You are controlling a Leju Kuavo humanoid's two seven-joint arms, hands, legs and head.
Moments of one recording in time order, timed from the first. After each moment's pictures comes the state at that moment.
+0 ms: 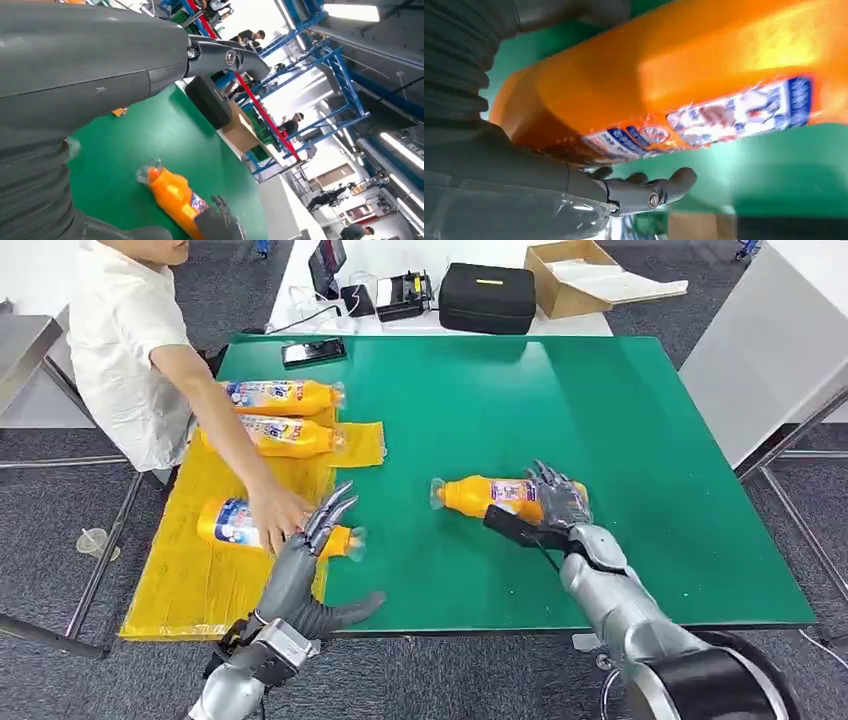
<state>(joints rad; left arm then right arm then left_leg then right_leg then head) -0.14 -0.03 -0.57 -1.53 -0.31 0.11 -0.47 -0.67 -0.14 0.28 -0.40 1.13 -0.08 -0.17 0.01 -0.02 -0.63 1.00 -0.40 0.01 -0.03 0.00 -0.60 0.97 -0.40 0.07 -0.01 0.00</state>
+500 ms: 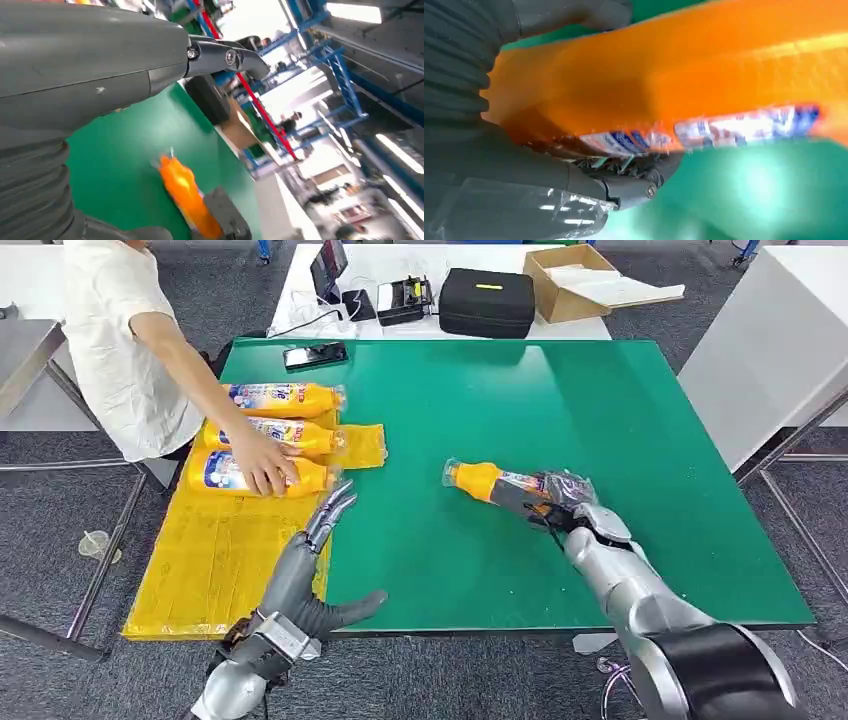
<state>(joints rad) -0.14 -0.04 -0.57 -1.50 -0.24 0.08 -0.49 -0.72 -0.15 0.26 -0.37 0.97 0.08 -0.22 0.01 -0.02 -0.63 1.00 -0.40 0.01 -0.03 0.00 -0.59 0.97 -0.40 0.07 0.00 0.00</state>
